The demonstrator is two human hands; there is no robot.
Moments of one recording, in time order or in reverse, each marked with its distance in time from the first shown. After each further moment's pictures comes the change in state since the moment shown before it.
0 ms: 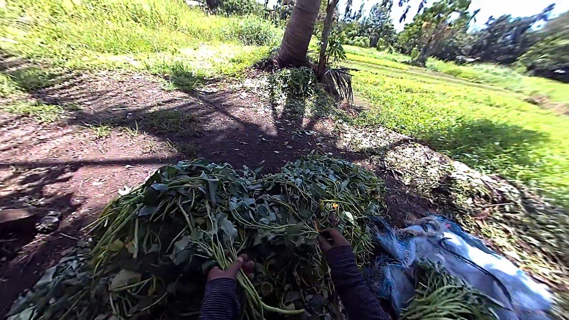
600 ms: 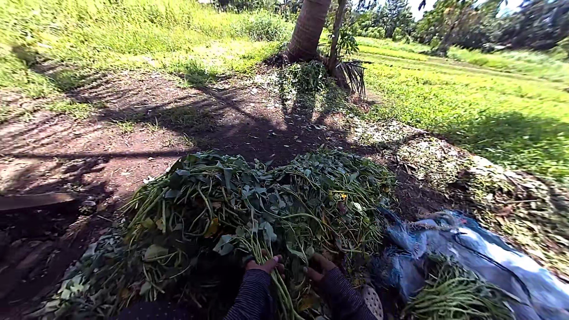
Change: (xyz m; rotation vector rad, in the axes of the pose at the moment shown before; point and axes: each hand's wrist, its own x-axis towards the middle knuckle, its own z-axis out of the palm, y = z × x) left_hand -0.035 -0.032 0.002 0.185 -0.137 -0.178; right_hand -0.101 -0.054 0.034 0.160 -0.541 0.233
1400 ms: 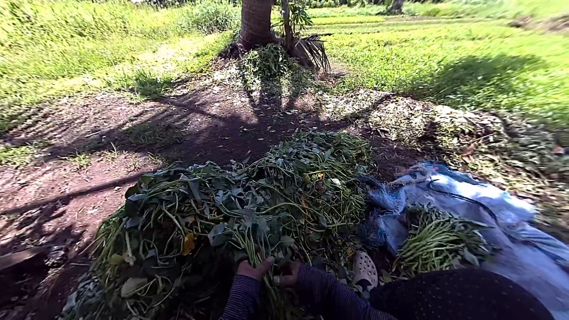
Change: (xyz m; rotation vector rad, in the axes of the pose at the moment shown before) left_hand 0.007 -0.015 -0.002 0.567 -0.114 0.266; right_hand -0.002 0.012 0.040 0.262 -0.238 -0.033
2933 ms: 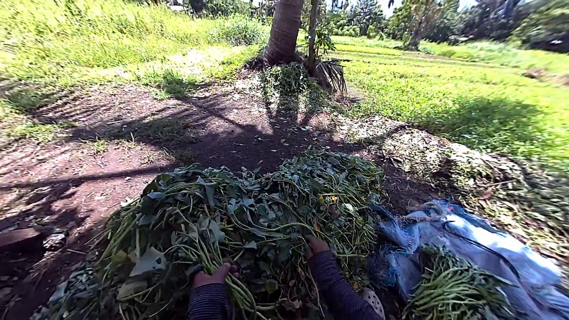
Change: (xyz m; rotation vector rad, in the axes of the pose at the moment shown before) left_hand 0.027 0.025 -0.065 -0.505 0.436 -0.035; right_hand 0.075 -0.012 -0.095 -0.759 0.523 0.053
